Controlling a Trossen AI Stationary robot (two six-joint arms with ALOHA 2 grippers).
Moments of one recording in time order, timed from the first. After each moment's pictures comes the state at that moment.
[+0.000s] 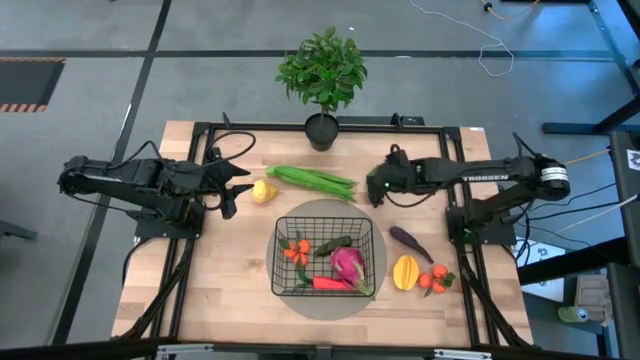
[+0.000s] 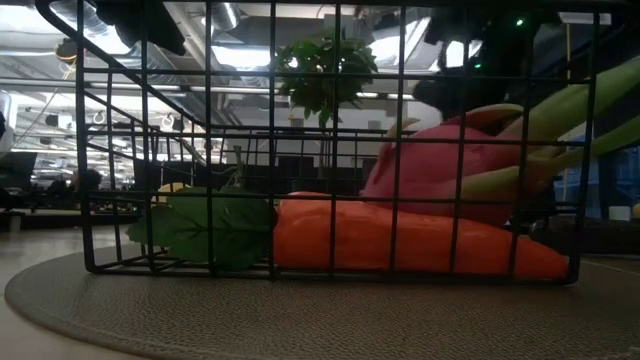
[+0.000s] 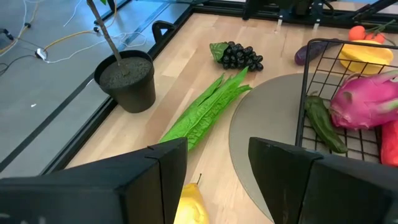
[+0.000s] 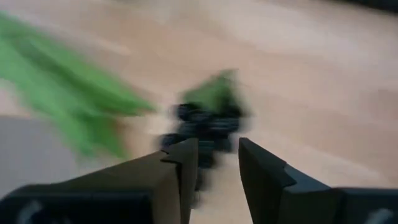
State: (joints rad) left arm -0.12 0.65 0.79 -0.59 -0.51 -0.18; right arm -0.12 1.34 0.93 -0.78 0.46 1.03
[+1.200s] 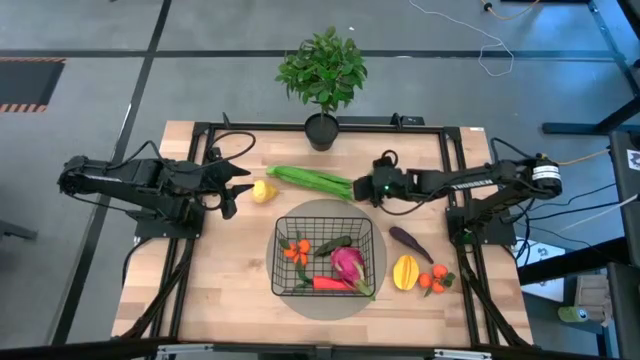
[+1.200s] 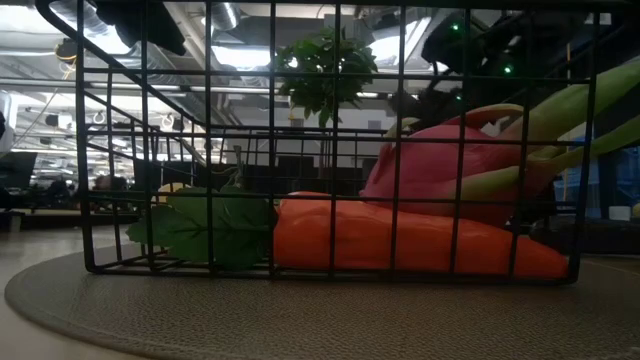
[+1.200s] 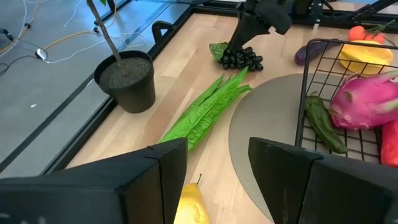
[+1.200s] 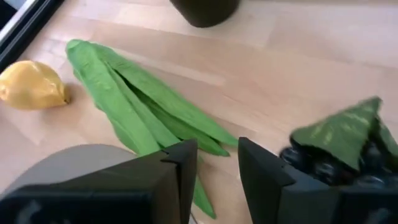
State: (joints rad) left arm -0.12 0.65 0.79 -0.59 -0.51 -0.18; right arm -0.15 1.41 0.67 -0.03 0.40 0.90
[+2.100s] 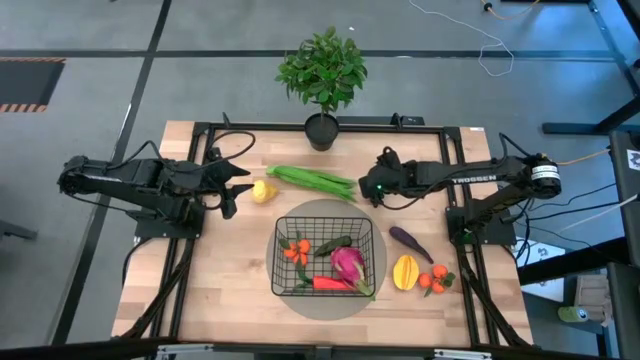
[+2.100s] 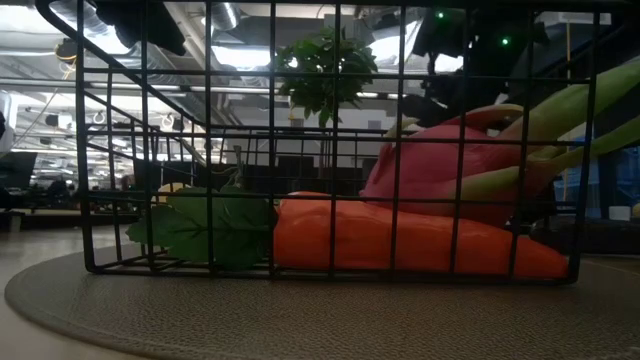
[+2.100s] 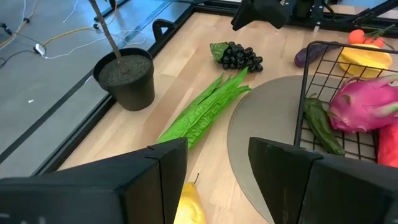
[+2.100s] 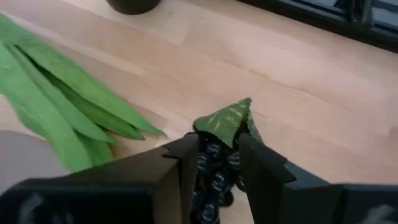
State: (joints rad) left arm -0.12 0.65 0.79 -0.59 -0.51 -0.21; right arm -0.12 1.42 0.90 -0.62 0.57 0.94
